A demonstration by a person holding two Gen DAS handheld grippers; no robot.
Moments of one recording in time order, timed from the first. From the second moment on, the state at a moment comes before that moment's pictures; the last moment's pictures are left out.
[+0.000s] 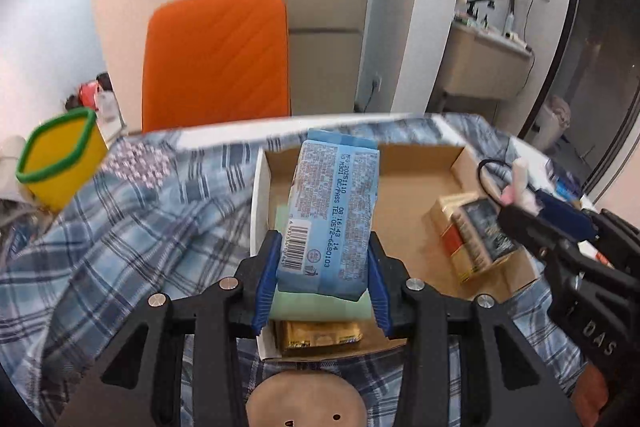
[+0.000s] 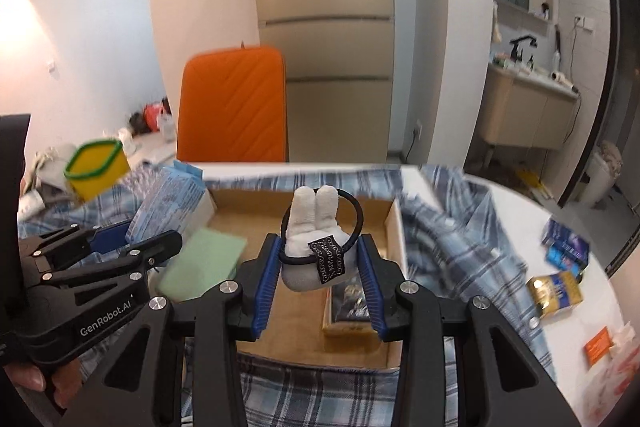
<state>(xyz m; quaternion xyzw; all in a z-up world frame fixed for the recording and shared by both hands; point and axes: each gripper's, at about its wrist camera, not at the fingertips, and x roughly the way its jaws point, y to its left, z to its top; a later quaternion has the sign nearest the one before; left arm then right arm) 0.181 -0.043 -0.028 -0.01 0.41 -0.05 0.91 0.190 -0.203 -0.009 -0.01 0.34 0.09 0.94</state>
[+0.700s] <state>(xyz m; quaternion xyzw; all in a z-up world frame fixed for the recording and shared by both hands) 0.182 -0.042 -0.040 0.00 0.42 -0.06 0.91 0.204 -0.193 -0.056 -0.01 0.41 0.13 0.90</state>
